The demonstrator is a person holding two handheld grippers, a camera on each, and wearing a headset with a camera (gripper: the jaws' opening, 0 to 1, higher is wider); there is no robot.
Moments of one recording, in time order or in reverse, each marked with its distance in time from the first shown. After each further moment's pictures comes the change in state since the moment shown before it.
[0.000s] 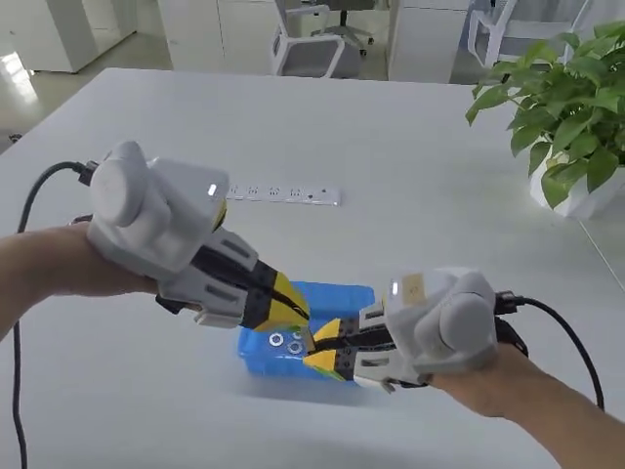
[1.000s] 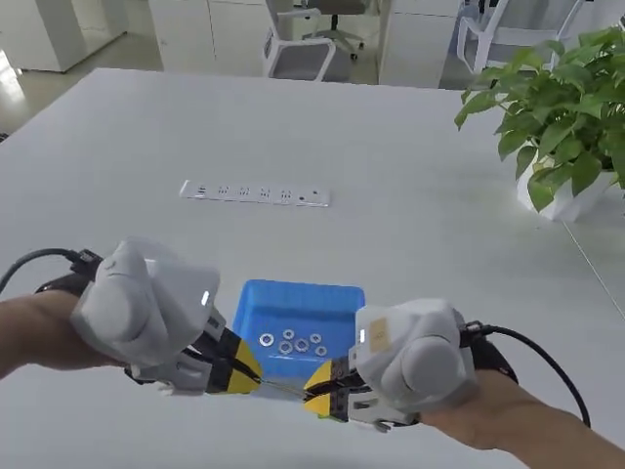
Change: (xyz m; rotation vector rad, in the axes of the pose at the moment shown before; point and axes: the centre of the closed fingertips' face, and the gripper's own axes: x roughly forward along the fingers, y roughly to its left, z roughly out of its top) left arm 0.021 -0.032 -0.083 0.087 0.252 0.021; right arm 0.010 0.035 -0.039 -0.062 0.194 0.073
